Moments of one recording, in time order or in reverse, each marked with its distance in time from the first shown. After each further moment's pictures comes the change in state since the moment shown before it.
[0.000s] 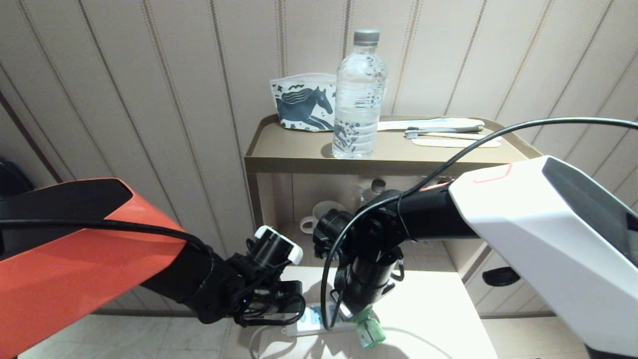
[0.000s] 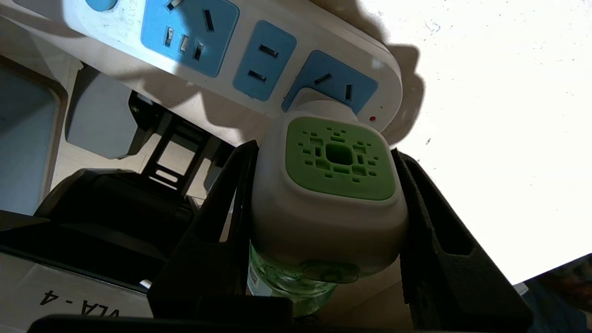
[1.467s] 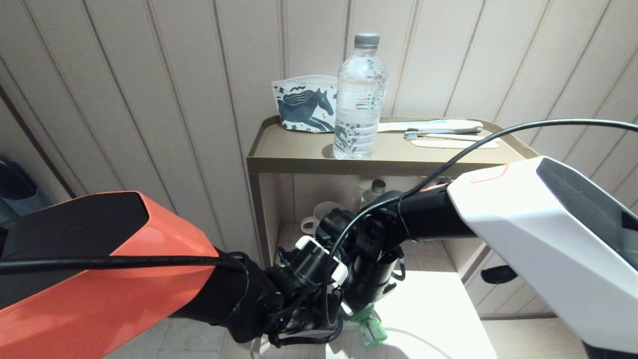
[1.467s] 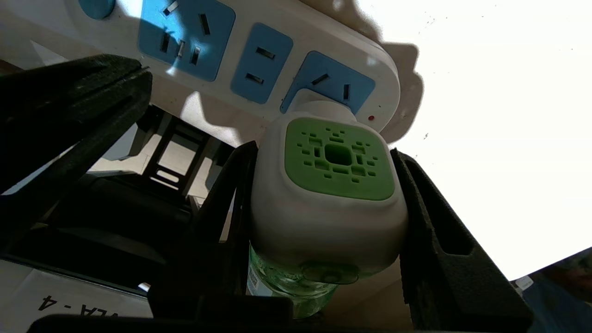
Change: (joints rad) left arm -0.172 0.043 -0.123 0.116 0.043 -0.101; right arm -0.009 0.005 0.011 -0.034 0.005 0.010
